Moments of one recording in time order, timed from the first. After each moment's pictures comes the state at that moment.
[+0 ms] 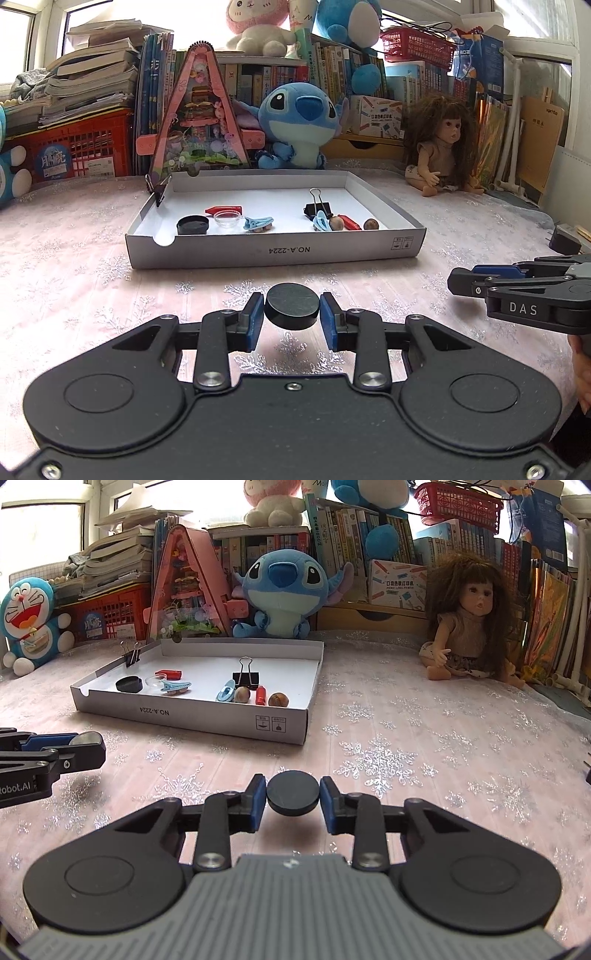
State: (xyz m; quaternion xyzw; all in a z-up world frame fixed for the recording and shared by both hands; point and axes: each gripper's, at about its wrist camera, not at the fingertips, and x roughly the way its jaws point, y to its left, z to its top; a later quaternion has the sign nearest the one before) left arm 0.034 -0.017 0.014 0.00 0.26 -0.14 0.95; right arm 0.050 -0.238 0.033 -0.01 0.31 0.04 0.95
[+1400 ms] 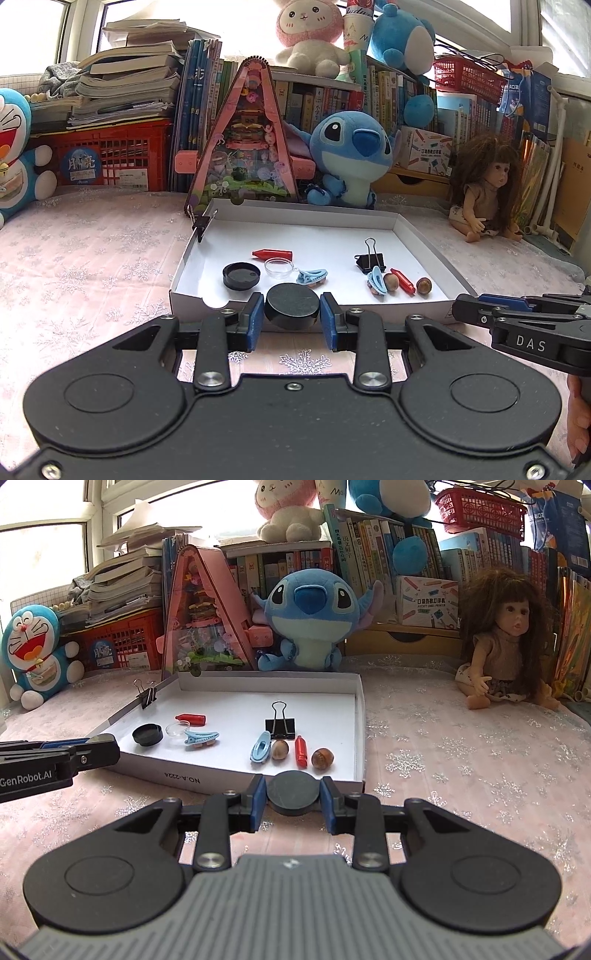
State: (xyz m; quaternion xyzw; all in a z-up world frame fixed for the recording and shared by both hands) left arm 0.089 0.011 0.040 -0.04 0.26 -0.09 0.96; right arm 0.099 -0.210 0.052 0.02 0.30 0.07 0.95
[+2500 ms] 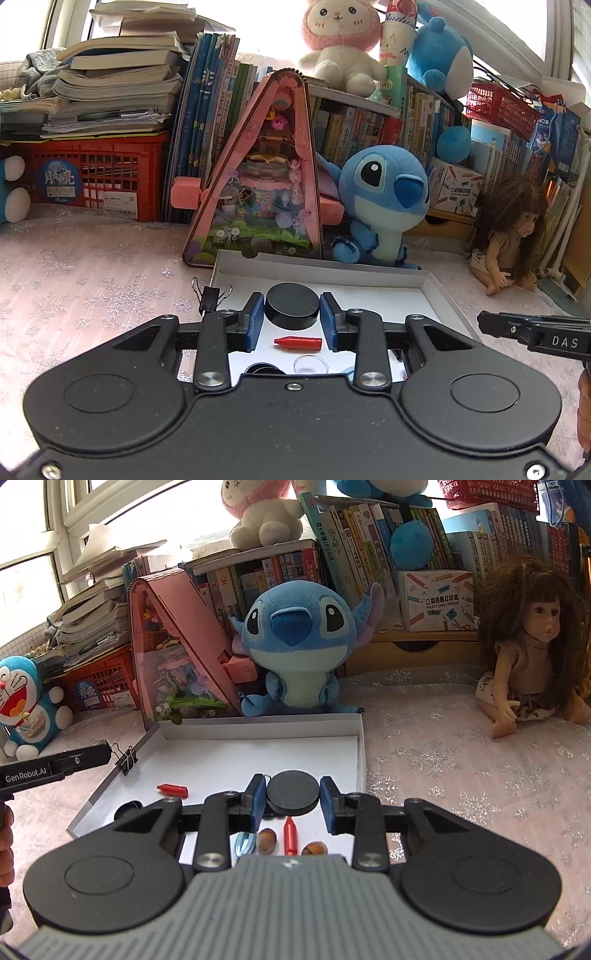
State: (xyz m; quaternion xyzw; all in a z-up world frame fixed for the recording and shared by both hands) left arm 0.216 0.042 0.072 -0.08 0.28 -0.10 0.95; right arm 0.205 -0.235 0.084 0.07 0.33 0.08 0.94
